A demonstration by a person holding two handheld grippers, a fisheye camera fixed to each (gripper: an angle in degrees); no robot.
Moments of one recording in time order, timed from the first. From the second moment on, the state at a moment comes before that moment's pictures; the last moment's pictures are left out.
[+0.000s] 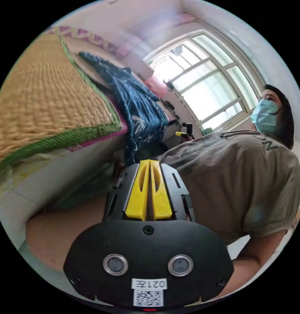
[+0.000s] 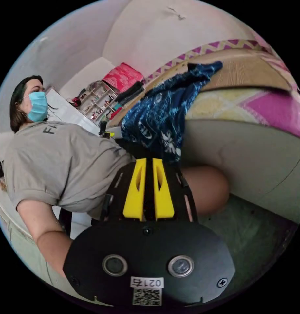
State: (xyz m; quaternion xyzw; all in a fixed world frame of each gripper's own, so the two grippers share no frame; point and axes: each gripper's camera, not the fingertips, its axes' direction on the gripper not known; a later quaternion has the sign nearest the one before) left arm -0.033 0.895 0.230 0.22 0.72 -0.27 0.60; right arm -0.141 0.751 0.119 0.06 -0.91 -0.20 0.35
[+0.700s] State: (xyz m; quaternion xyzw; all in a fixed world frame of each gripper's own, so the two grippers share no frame) left arm -0.070 0.818 0.199 0.30 0.60 -0.36 0.65; right arm -0.207 0.529 -0.082 0.12 -0.89 -0.13 0.42
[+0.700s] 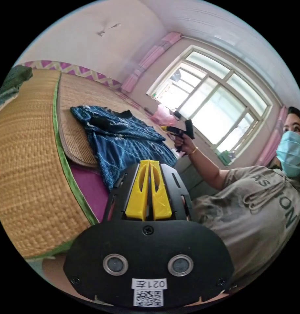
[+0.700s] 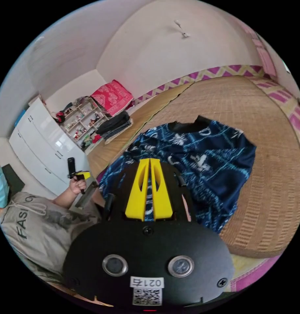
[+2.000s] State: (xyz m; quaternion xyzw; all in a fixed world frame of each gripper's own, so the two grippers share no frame) left arm -0.264 0.621 0.542 0.11 0.59 -0.37 0.71; right arm -0.372 0.238 -0.034 -0.02 -0.83 -0.22 0.51
